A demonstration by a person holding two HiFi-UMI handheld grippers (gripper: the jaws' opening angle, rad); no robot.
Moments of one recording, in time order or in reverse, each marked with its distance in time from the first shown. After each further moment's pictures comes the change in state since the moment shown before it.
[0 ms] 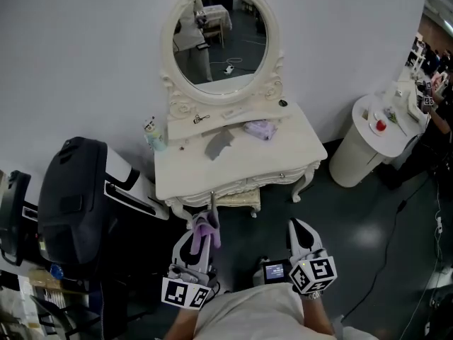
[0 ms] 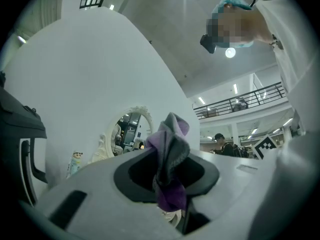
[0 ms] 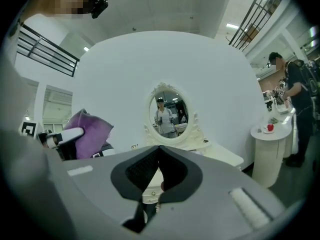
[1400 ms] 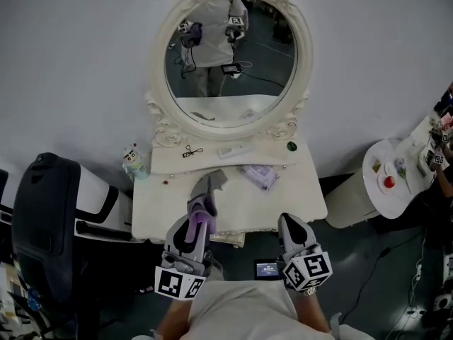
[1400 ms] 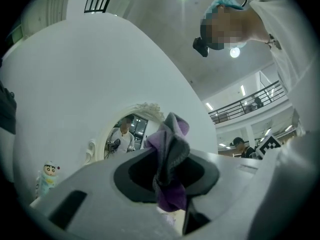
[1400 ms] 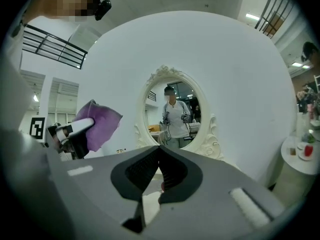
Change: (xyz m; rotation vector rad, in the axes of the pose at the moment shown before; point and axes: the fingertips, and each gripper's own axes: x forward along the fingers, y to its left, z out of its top) left arm 0.288 0.131 -0.005 0.029 -0.130 0.075; right arm 0.298 -0.105 0.086 -0.110 0.054 0.162
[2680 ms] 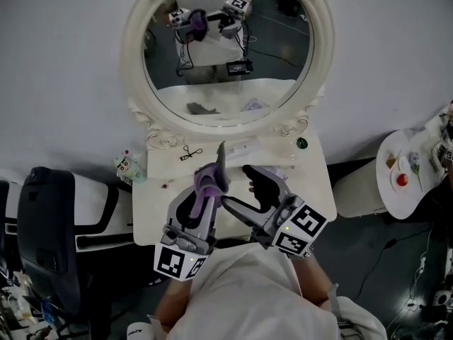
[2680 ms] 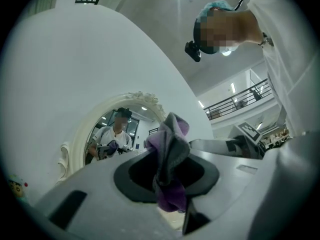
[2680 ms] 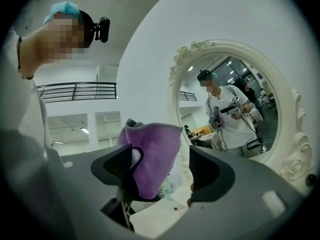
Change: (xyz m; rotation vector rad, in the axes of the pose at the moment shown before) left arm 0.150 0.046 -0.019 0.060 0.008 -0.108; right arm 0.183 0.059 0.092 0.174 -0.045 0.632
